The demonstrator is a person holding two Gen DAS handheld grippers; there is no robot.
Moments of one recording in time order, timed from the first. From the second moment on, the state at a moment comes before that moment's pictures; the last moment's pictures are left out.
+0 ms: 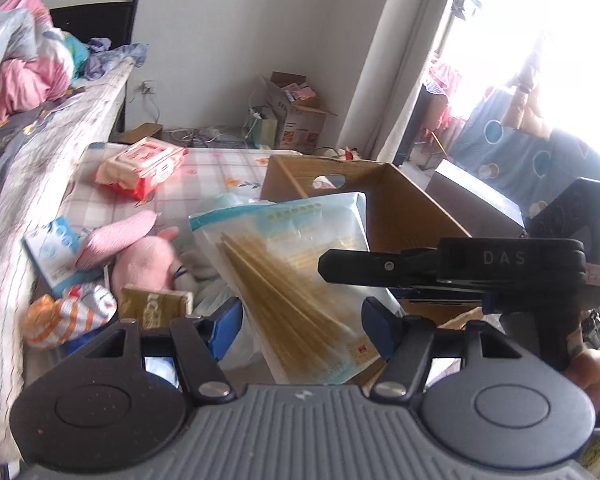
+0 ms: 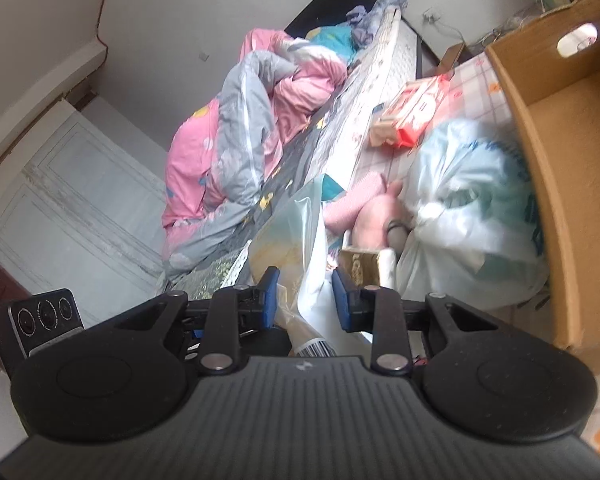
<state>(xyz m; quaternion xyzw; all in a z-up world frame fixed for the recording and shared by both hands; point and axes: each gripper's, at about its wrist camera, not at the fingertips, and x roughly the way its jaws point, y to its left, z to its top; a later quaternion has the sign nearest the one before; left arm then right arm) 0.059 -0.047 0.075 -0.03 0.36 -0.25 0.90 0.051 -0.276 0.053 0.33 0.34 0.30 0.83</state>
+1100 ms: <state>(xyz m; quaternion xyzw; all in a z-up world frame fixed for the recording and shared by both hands) 0.325 -0.198 0.039 0.02 0.42 -0.25 0.87 0.366 -0.455 -0.113 0.42 0.49 0.10 0.76</state>
